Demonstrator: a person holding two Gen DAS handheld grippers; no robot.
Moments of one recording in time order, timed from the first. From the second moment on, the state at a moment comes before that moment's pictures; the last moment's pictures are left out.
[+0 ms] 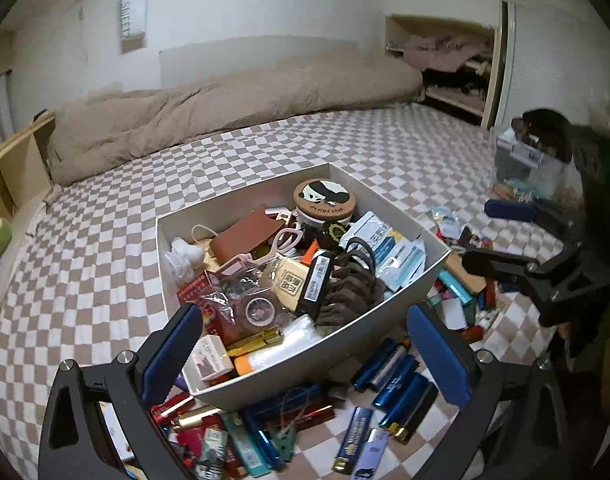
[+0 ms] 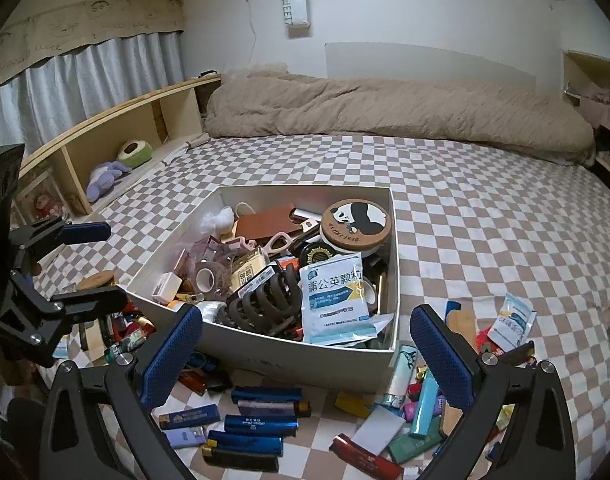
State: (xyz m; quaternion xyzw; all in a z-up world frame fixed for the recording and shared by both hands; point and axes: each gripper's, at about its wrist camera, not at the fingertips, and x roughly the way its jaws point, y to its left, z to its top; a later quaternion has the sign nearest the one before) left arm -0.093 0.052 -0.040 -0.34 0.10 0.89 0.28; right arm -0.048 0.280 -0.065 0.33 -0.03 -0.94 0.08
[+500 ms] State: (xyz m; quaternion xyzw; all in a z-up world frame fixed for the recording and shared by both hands) left arm -0.075 0.043 -0.033 -0.31 0.08 0.91 0.26; right arm -0.032 0.279 -0.062 0.33 -0.02 -0.94 0.06
